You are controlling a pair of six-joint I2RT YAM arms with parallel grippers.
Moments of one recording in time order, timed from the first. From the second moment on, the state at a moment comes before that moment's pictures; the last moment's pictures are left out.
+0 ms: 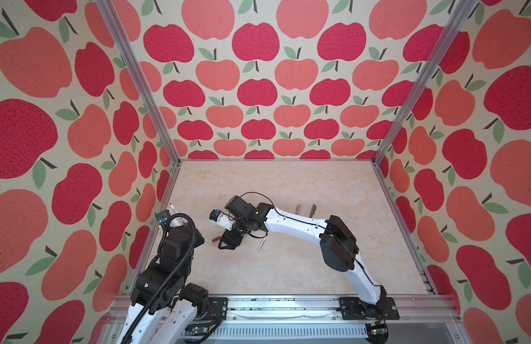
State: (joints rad) left arm -0.37 0.44 0.81 -0.89 -0.55 -0.59; right arm 1.17 2.27 1.94 -0.61 -0.45 0.02
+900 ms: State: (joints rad) left arm -0.37 0.32 0.78 -0.89 -0.53 -0.61; right arm 1.18 2.56 2.24 -0.63 -0.49 0.19
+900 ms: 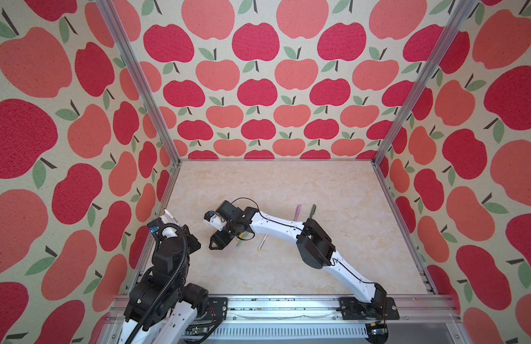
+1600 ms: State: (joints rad) left arm -0.37 0.31 0.78 -0.89 -0.53 -0.61; right arm 1.13 2.64 2.32 -0.63 -0.56 0.29
